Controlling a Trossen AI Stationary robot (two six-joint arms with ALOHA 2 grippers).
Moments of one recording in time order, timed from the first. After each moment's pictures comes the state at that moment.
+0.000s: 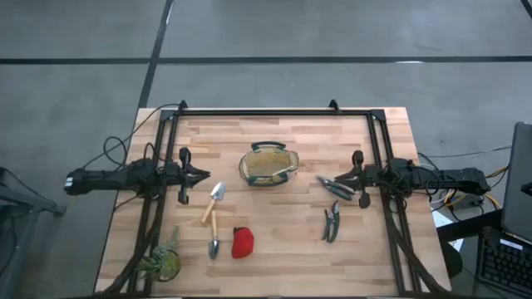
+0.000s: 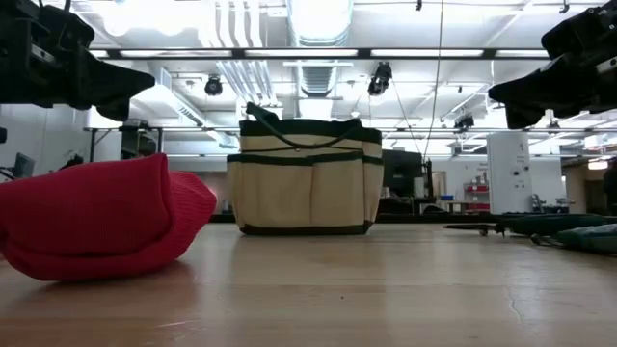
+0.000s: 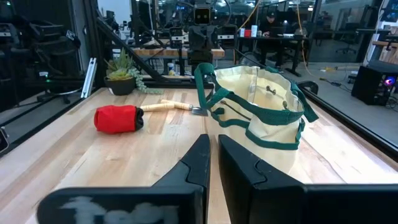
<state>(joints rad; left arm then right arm) -0.01 0.01 0.01 0.04 -0.09 0.04 0.00 0.07 0.01 0.01 -0.02 0.02</state>
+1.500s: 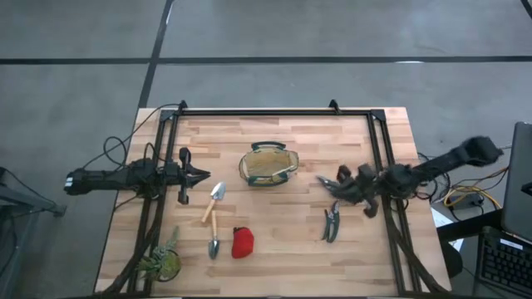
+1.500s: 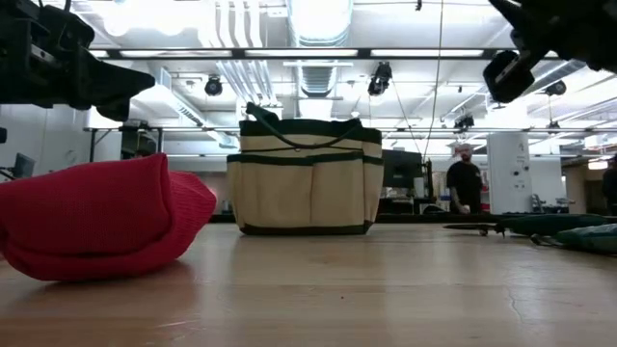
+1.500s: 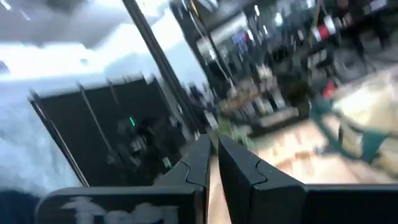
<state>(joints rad) -0.01 0.01 0.01 0.03 -0.09 0.04 0.32 0.84 0.09 0.93 0.06 0.52</state>
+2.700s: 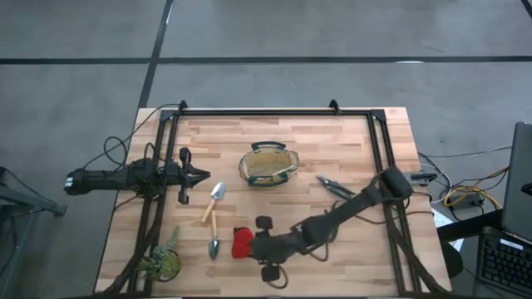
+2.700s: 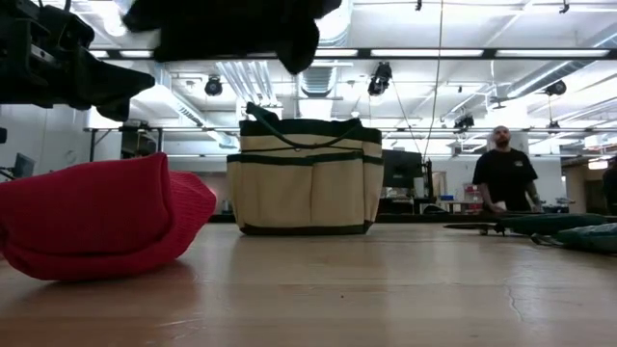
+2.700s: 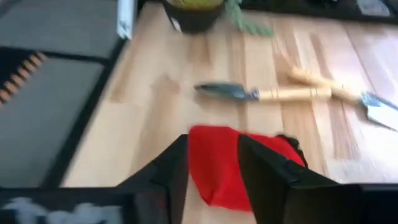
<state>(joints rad) -0.01 0.02 0.01 0.03 -0.09 0.04 0.48 2.13 1.58 -0.12 0.31 0.23</state>
